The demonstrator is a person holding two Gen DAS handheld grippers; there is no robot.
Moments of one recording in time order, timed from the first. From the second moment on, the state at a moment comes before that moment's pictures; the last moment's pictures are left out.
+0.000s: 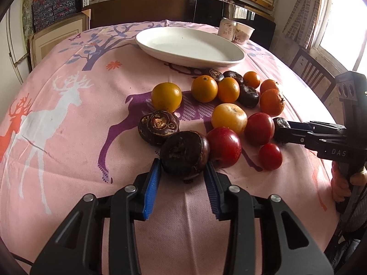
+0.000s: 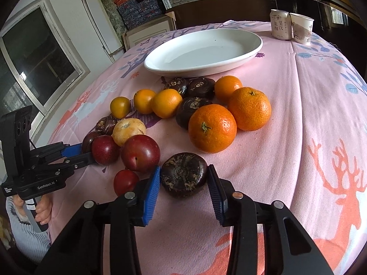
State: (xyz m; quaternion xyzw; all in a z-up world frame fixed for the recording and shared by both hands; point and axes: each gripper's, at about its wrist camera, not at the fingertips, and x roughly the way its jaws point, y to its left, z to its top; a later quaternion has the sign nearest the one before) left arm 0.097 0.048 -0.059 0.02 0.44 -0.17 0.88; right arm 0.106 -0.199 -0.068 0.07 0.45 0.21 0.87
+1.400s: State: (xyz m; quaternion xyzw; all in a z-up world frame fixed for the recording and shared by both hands) left arm 0.082 0.029 -0.051 0.09 0.41 -0.13 0.90; right arm 0.106 -0.206 -0.071 0.10 0.45 0.22 0.86
